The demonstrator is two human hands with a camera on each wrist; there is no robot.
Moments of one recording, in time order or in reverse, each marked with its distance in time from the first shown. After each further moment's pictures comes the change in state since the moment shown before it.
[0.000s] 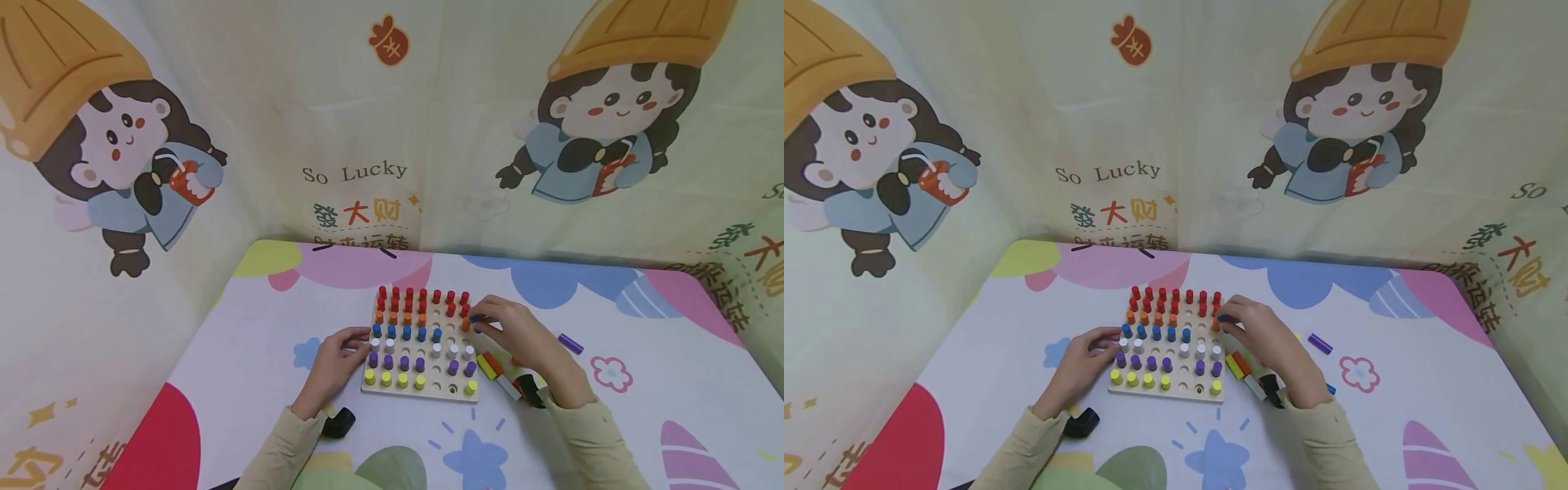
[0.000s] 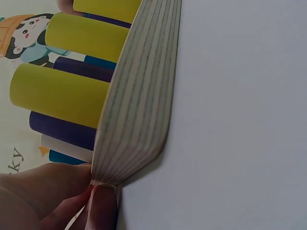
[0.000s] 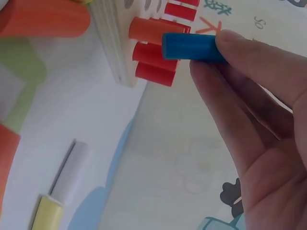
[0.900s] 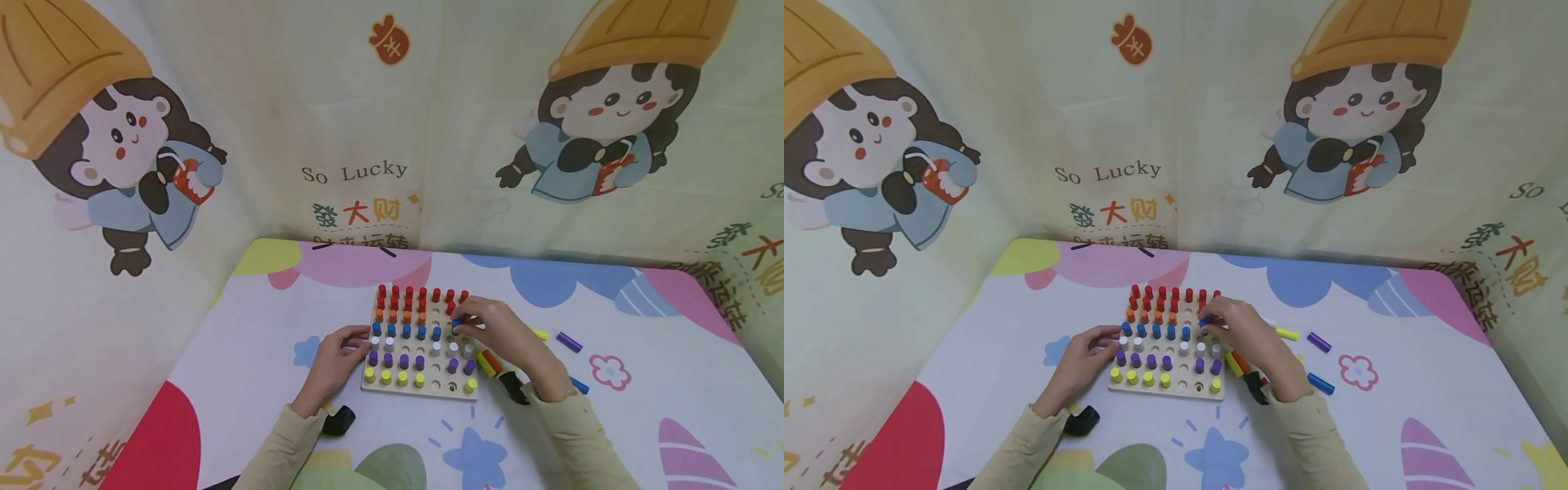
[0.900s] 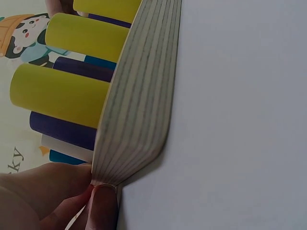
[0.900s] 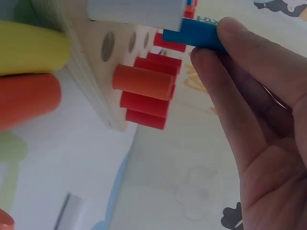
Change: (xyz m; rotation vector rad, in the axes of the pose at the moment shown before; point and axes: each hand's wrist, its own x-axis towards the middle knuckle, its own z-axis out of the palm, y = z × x) left_hand 0.001 0.002 -0.002 -0.012 -0.013 -0.032; right_hand 0.015 -0.019 0.008 0.118 -0.090 0.061
